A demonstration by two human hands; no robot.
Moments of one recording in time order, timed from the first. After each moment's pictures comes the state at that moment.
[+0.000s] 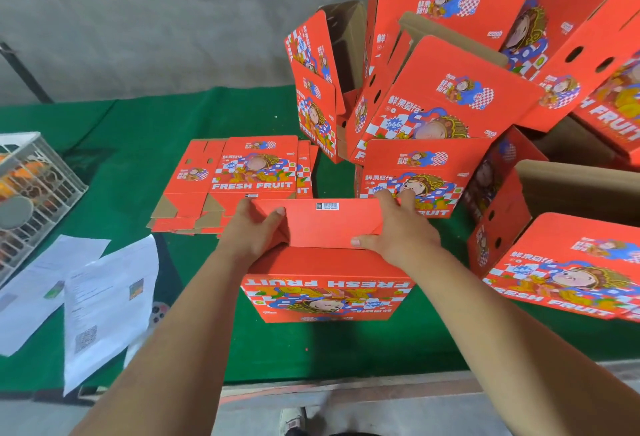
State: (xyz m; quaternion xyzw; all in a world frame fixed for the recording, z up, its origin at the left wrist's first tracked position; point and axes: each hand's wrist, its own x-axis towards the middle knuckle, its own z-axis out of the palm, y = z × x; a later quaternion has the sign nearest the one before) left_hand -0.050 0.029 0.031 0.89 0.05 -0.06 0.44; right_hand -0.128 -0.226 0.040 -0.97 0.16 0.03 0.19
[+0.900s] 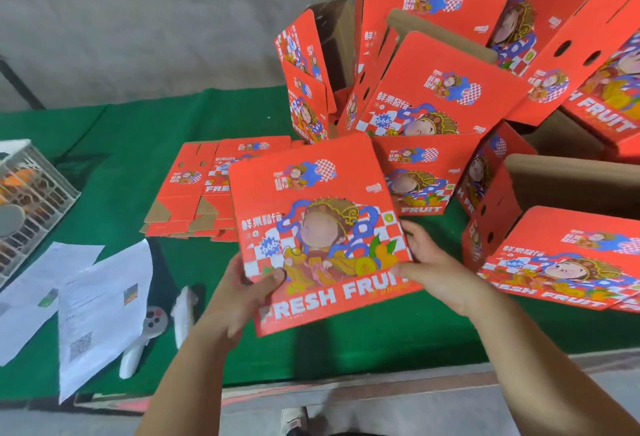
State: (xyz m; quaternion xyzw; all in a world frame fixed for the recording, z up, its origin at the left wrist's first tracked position) left_hand -0.129 0.053 -0.020 0.67 0.04 -0.19 0.71; right_hand -0.193 -0.277 0.006 -0.74 0.14 0.11 0.65
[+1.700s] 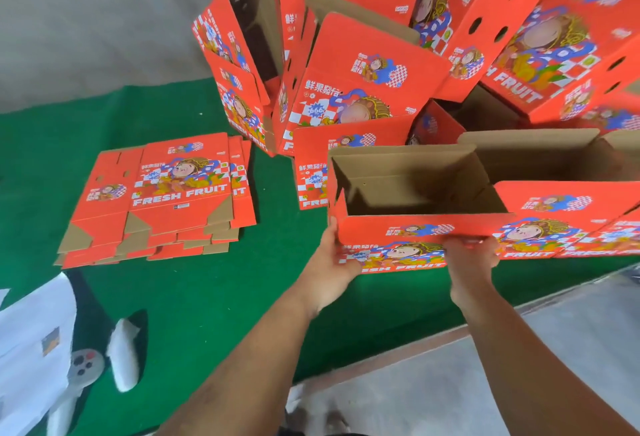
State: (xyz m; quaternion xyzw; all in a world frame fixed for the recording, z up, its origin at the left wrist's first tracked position) left_hand -0.140 -0.145 -0.021 0.72 -0.17 -0.35 0.58; right_hand -0.233 -0.360 -0.036 -0.56 0.56 -0.26 0.55
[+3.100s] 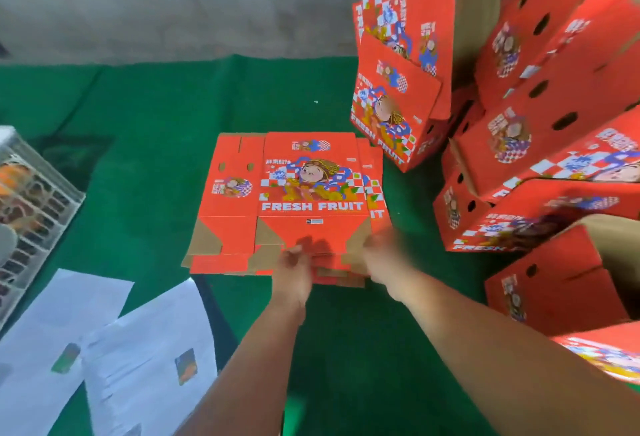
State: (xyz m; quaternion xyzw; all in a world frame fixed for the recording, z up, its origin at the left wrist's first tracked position) left_hand 0.109 0.122 -0.080 0.70 0.17 -0.21 0.66; right_hand 0.098 -0.048 -0.078 -0.74 0.36 0.13 0.55
